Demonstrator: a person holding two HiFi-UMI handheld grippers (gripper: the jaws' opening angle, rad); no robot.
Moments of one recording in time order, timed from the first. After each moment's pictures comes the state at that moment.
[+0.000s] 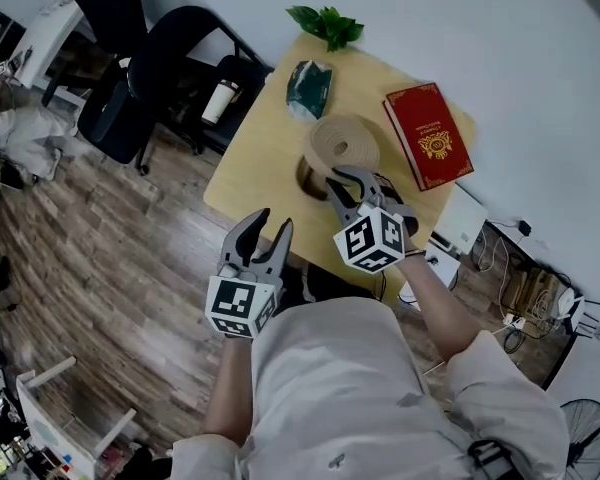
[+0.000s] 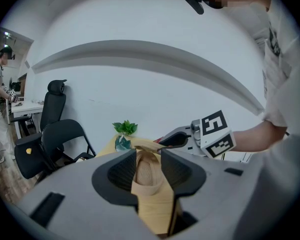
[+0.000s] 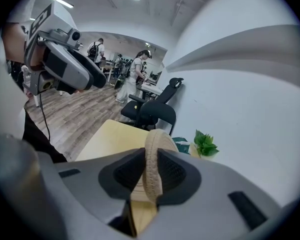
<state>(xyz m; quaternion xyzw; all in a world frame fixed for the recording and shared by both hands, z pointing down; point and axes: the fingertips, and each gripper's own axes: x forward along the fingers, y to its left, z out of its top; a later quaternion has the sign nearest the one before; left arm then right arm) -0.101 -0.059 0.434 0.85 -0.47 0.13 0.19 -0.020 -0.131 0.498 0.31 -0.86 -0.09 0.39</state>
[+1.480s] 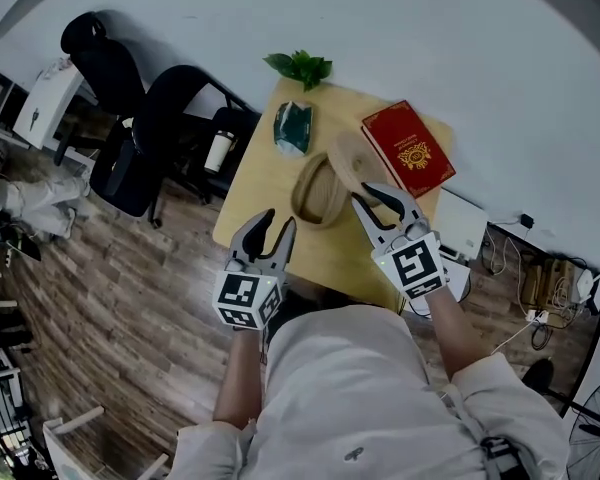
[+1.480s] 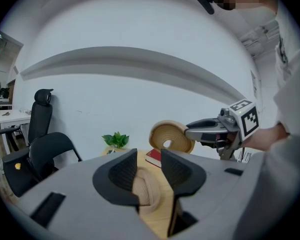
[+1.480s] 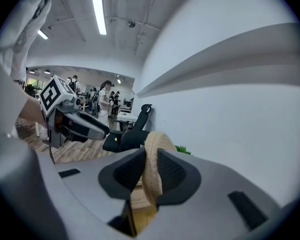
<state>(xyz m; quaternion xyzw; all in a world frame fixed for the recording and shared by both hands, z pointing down) -0.072 -0.084 0.389 0.88 -0.43 0.11 0.14 0.053 -0.101 0.368 0.44 -0.88 -0.03 0.20</state>
